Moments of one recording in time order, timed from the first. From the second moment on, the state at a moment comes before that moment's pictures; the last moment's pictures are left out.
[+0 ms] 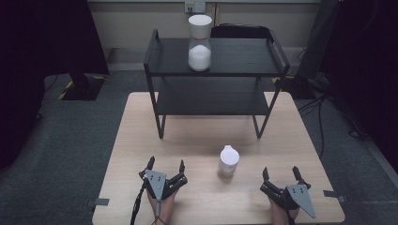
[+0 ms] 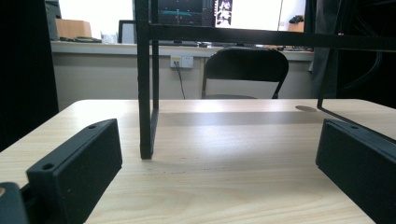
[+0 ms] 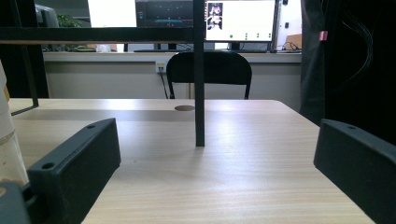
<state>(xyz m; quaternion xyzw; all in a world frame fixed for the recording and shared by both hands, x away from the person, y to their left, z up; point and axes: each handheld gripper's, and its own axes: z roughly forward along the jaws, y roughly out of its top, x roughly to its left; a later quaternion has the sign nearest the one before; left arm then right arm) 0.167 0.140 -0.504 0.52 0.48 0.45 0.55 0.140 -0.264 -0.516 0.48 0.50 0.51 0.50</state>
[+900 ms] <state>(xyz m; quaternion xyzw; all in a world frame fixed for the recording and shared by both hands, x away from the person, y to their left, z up) 0.163 0.128 -0.517 0.52 0.47 0.48 0.53 0.140 -0.263 -0.516 0.48 0.50 0.51 0.51</state>
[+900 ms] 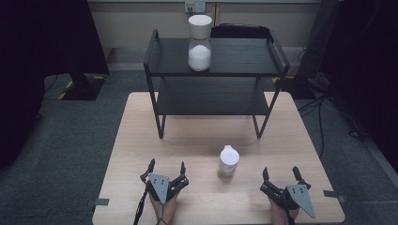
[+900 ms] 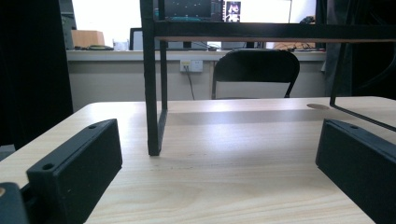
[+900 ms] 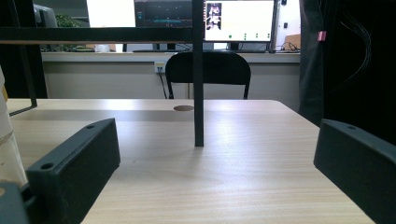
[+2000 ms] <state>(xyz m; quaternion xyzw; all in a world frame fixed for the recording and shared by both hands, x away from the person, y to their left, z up) 0.163 0.127 -0.517 0.52 0.47 0.48 0.53 0.141 -0.264 -0.505 0.47 0.52 0.51 0.50</state>
